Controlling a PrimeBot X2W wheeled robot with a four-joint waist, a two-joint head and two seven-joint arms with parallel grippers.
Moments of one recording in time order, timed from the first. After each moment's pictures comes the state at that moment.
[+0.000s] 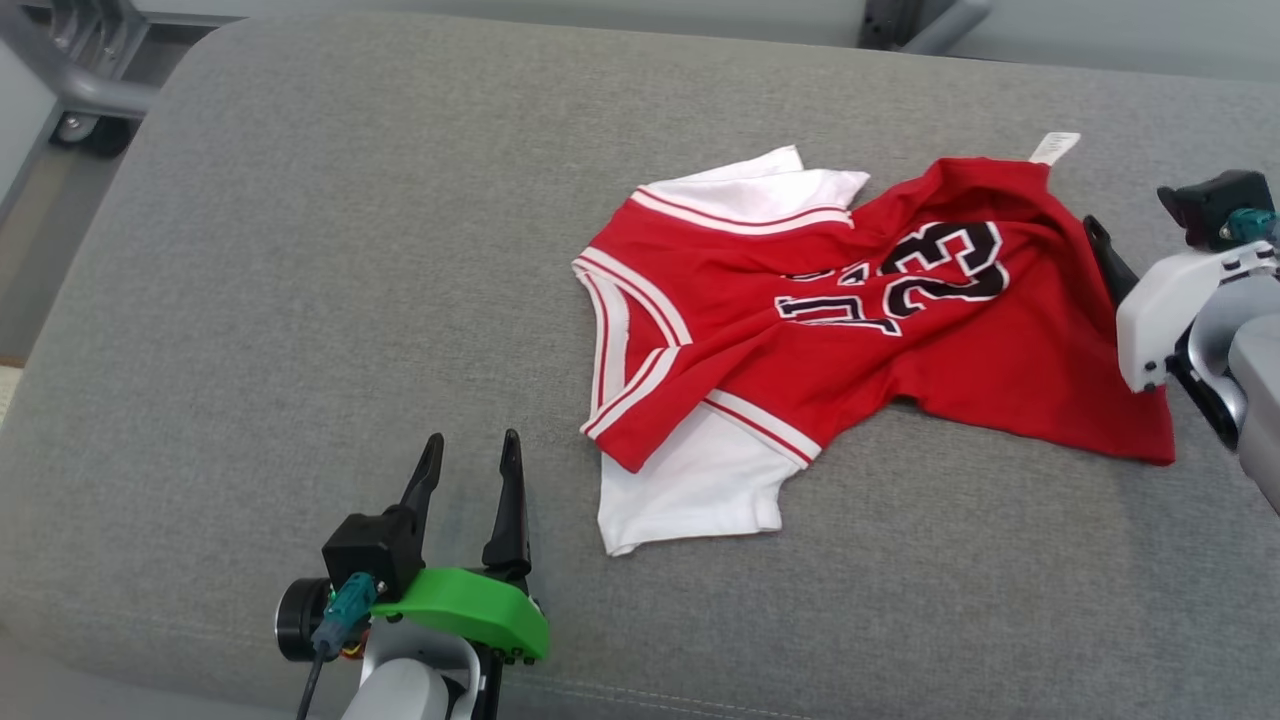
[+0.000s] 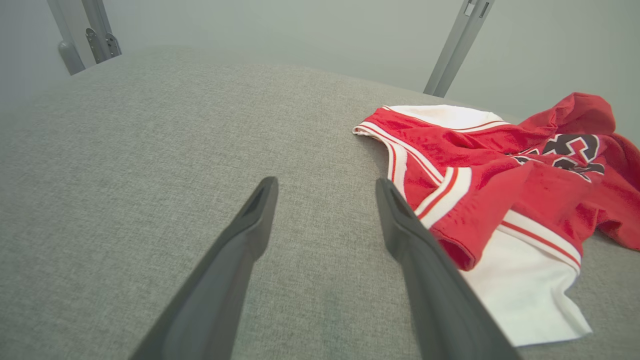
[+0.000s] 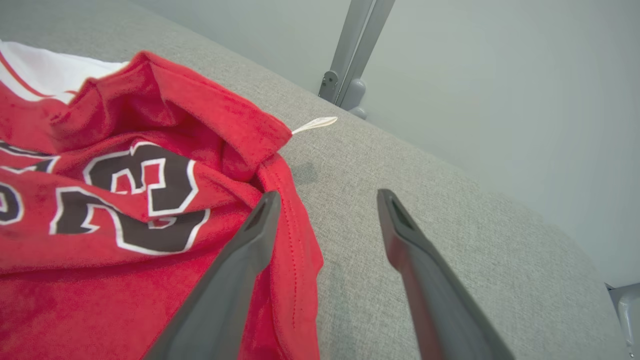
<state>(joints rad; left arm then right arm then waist) -0.18 0.05 -0.36 0.33 -0.42 0.10 -0.26 -0.97 -0.52 0.96 1.12 0.71 0.13 -0.26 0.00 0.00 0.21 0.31</state>
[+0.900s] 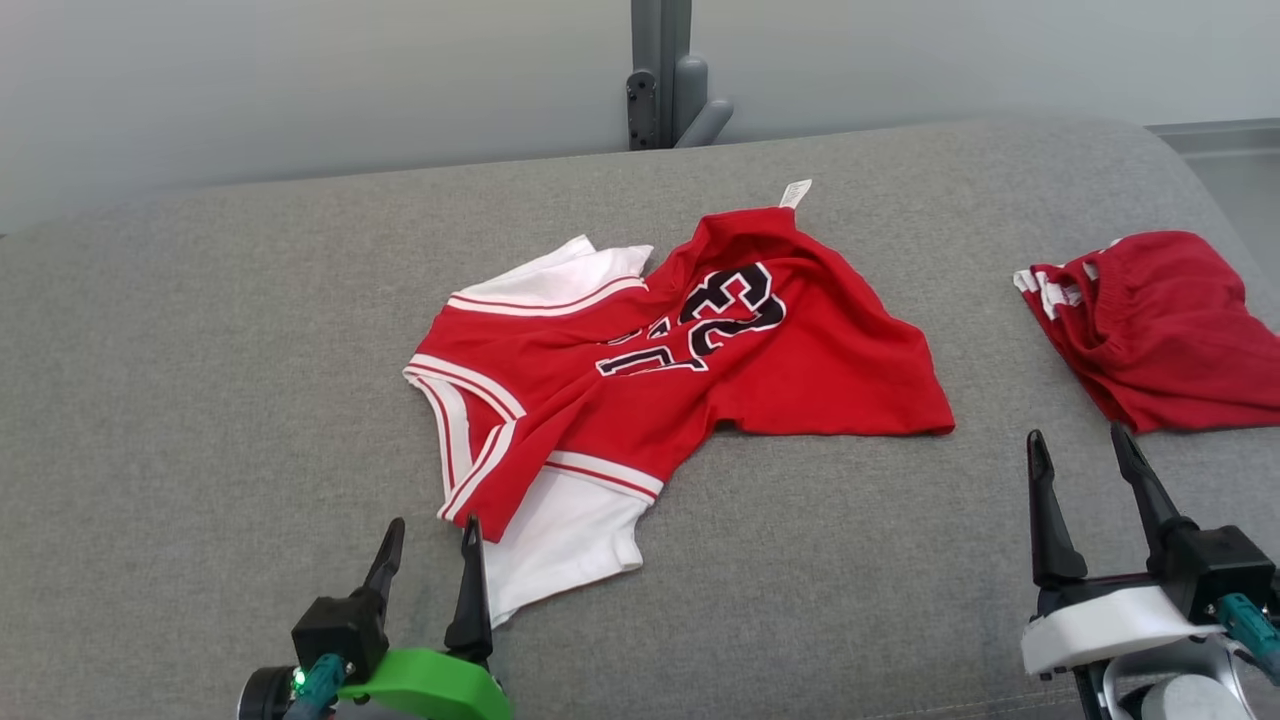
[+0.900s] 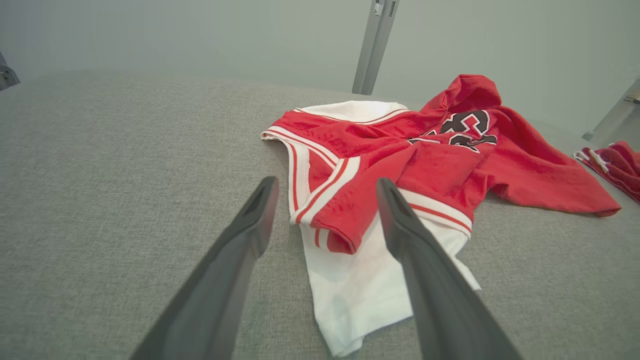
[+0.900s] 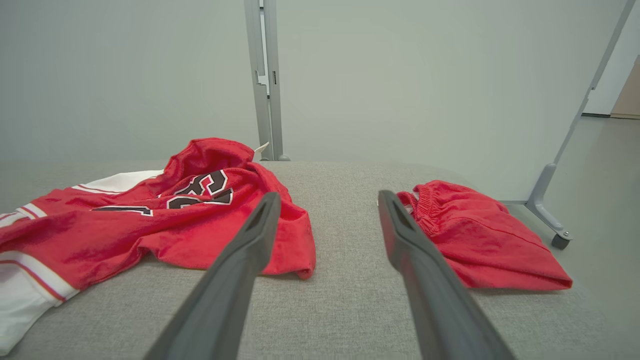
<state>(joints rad) -0.05 0.05 -0.27 0.32 -0.33 0.07 -0.26 0.01 -0.08 -0.08 0.09 0.06 0.13 -0.26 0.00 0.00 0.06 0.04</state>
